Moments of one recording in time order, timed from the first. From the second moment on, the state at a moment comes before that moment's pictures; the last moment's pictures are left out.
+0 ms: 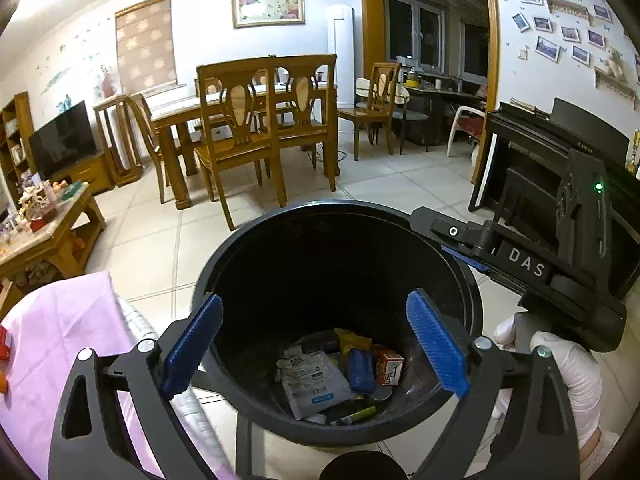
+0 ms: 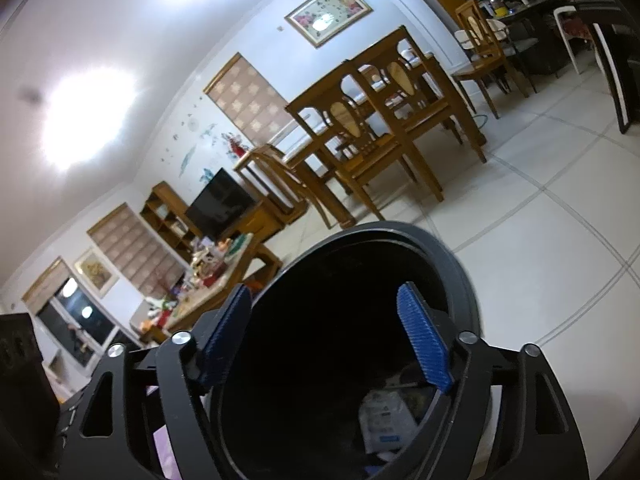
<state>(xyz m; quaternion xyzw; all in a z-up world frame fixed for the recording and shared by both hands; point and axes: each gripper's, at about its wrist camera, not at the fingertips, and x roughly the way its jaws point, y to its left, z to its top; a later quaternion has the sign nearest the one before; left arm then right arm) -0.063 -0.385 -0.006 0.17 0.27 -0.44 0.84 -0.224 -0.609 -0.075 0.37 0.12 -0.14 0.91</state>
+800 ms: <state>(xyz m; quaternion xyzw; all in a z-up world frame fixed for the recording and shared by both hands) 0.072 -0.153 -0.005 0.07 0.34 -0.22 0.91 -0.116 -0.452 -0.031 0.28 0.22 -0.02 0.93</state>
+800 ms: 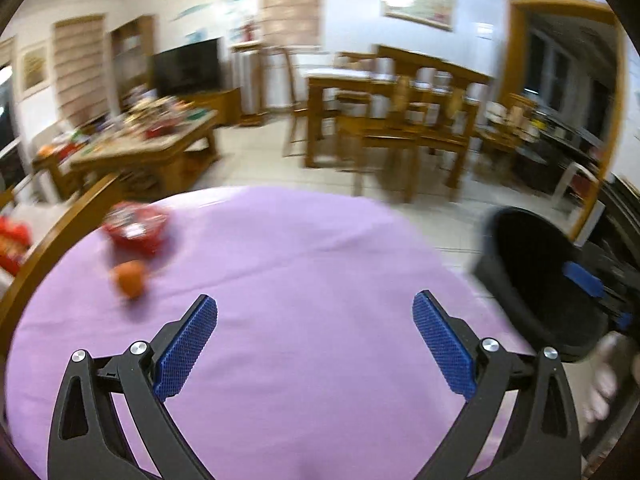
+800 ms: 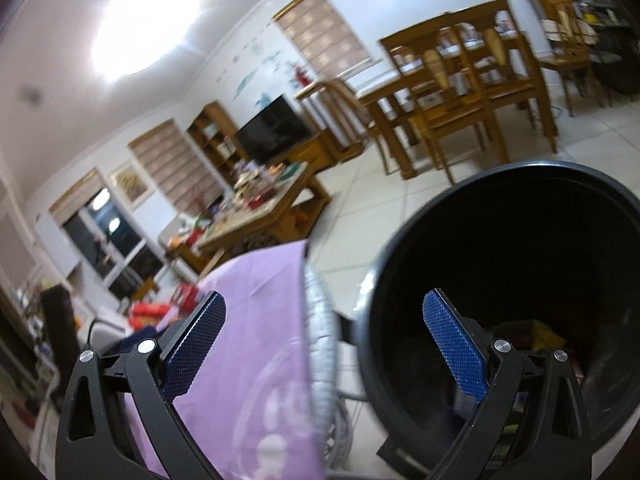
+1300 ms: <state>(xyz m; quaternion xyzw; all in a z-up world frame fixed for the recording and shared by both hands) 0.180 -0.054 -0.046 -0.01 0.42 -0.17 0.89 0.011 -0.298 0.005 0.12 0.32 0.11 0.93</state>
